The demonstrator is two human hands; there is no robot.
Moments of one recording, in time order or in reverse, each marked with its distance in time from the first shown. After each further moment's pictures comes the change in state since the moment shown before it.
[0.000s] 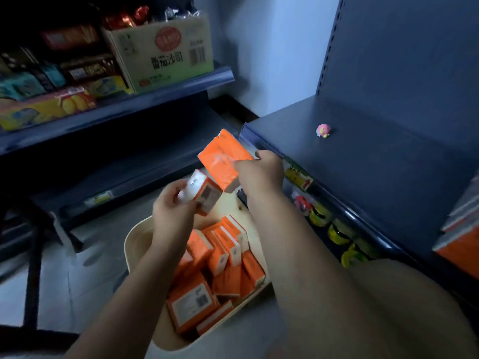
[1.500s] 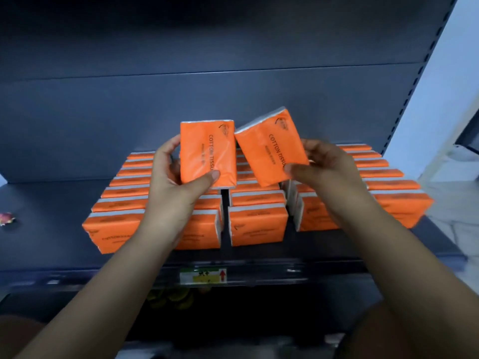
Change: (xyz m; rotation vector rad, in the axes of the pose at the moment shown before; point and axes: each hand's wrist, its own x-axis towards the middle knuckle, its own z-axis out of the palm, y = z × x) left_hand -0.402 0.205 0.288 -0.435 -1.217 0.365; right_hand -0.303 0.035 -0.605 0.041 0.768 -0.434
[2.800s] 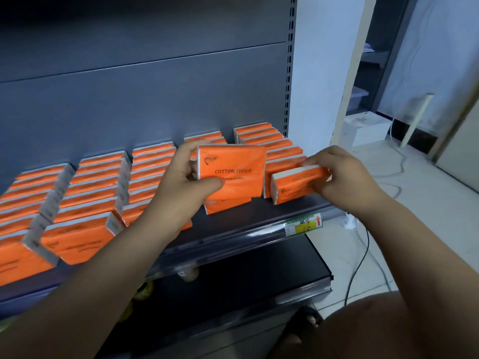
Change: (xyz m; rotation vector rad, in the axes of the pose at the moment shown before) left_hand -0.058 -0.006 0.172 0.195 -0.439 -0.086; right_hand -0.079 0.052 -0.240 -0.894 0.080 -0.080
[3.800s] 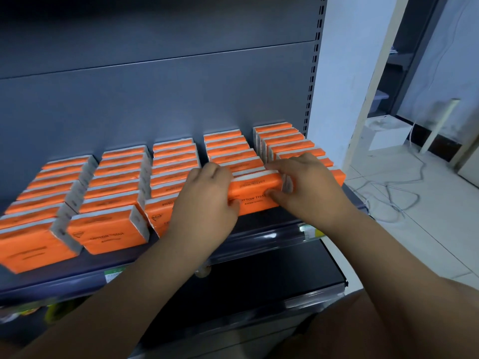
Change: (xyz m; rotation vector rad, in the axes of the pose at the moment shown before) left_hand -0.018 -0.019 -0.004 1.055 0.094 0.333; right_hand 0.007 -0.088 0.052 -0.099 -0.030 -0.201
